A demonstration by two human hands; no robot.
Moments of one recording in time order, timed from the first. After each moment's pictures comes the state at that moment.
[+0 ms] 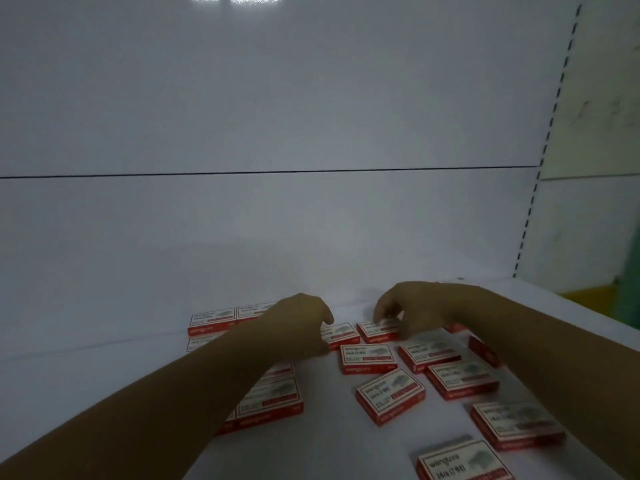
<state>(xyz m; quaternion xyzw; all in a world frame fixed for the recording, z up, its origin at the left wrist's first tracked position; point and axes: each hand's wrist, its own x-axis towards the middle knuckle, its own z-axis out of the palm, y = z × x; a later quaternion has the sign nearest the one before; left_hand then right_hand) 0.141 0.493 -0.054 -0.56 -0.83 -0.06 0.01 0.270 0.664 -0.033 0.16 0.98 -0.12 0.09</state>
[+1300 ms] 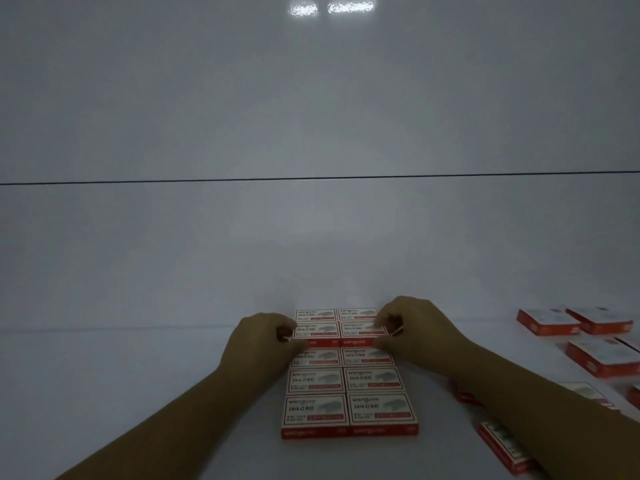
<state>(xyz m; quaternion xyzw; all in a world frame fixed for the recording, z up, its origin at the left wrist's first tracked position) 0.066 0.351 -0.093 -0.28 -0.89 -0.36 0.07 0.175 0.570 -0.077 0.06 0.96 -0.20 -0.21</state>
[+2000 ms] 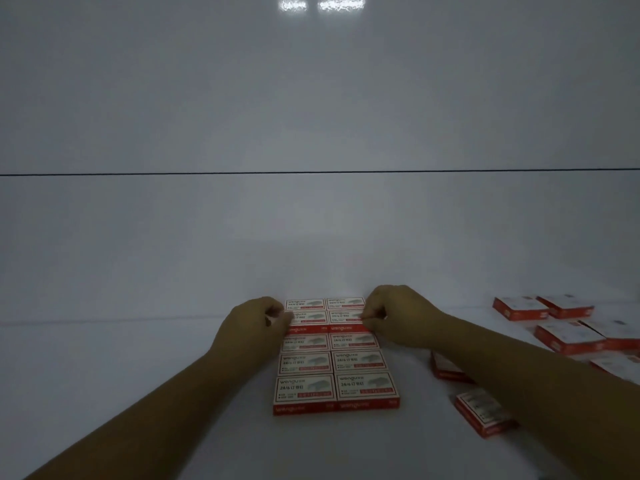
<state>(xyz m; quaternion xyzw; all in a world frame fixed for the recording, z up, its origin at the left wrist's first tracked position) 0.070 0.347 -0.090 -0.29 -0.88 -0.36 0.10 0.179 0.564 -0.062 0.02 0.98 -0.16 -0.14</state>
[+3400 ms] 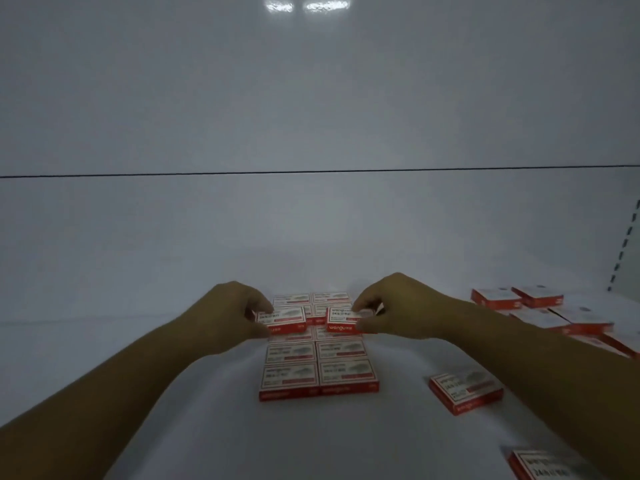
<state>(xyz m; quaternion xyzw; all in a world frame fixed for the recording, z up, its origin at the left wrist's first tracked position) 0.093 0.321 -0.032 -0.40 -0.90 -0.19 0.01 0.217 0.560 -0.034 -0.02 0.99 -0.12 -0.09</state>
